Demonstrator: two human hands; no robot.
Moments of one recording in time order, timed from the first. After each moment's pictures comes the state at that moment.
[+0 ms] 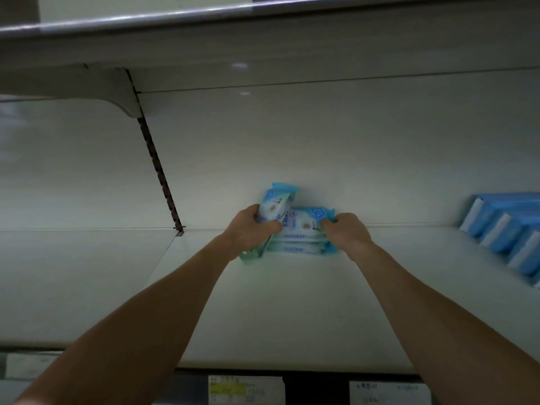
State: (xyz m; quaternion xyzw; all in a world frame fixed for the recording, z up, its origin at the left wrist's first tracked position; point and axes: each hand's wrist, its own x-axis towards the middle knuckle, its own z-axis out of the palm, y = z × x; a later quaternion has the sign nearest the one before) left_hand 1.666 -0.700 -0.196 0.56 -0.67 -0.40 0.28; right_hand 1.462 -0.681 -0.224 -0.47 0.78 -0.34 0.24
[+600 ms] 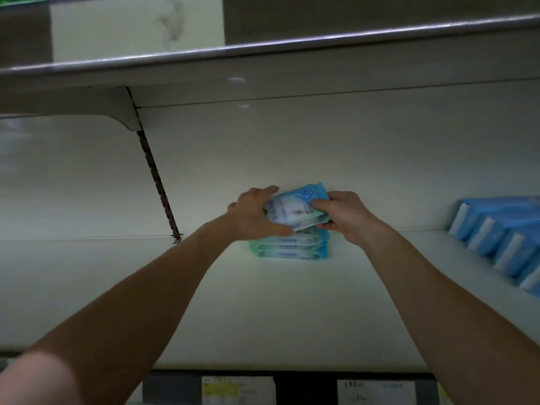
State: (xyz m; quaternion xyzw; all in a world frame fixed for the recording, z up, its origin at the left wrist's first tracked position) left_hand 1.651 -0.690 -0.144 0.53 -0.81 -0.20 0.16; right_hand 1.466 -0.648 -0.152 -0.44 0.57 -0.52 0.46
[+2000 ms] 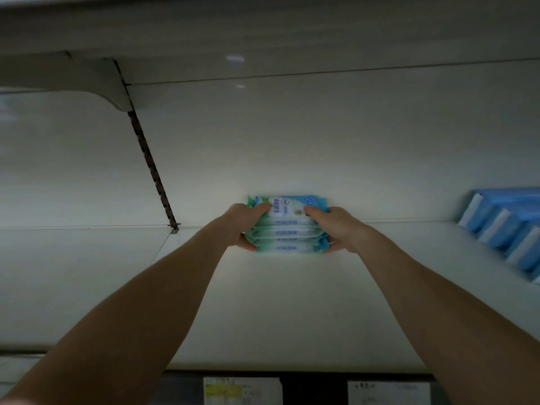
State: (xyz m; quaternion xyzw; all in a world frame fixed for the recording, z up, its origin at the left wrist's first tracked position) left_hand 1.661 -0.713 -0.181 0.63 -0.52 -0.52 0.24; right_hand 1.474 -0.670 -0.199 -0.44 0.67 -0.36 0.47
